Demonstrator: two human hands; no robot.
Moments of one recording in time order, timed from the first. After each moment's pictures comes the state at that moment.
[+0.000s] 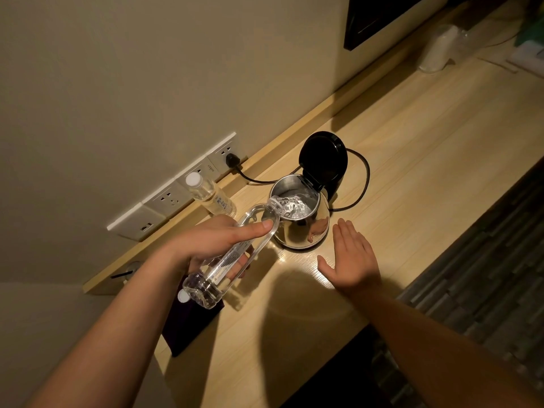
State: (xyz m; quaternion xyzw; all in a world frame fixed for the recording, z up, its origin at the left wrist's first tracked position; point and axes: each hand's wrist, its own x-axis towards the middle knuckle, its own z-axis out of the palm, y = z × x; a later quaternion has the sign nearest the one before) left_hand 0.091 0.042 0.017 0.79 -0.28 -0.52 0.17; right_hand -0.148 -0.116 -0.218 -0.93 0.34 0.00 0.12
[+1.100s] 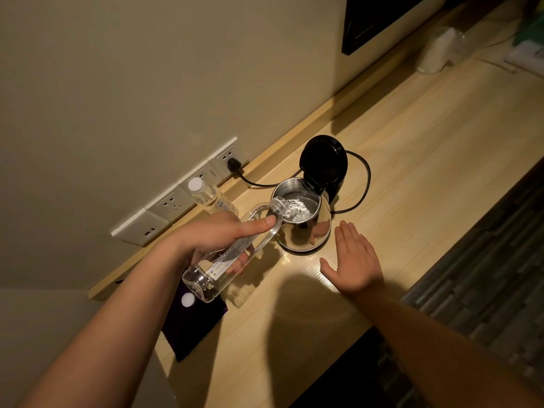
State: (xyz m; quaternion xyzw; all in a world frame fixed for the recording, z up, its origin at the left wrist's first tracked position) left_hand 0.104 0.034 0.016 0.76 -0.27 -0.56 0.16; right_hand -0.147 -0.116 -0.214 -0.93 0.34 0.03 0.12
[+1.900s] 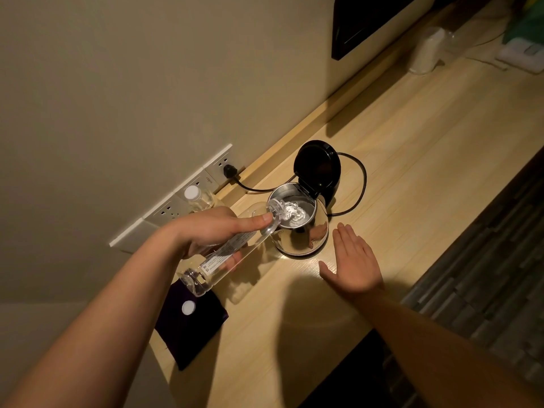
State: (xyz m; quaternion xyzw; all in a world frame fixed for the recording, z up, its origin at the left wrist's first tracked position) left_hand 0.119 0.014 0.027 0.76 -0.29 -0.58 0.10; right_hand -0.146 -0.119 -0.217 -0.93 0.34 0.03 0.12
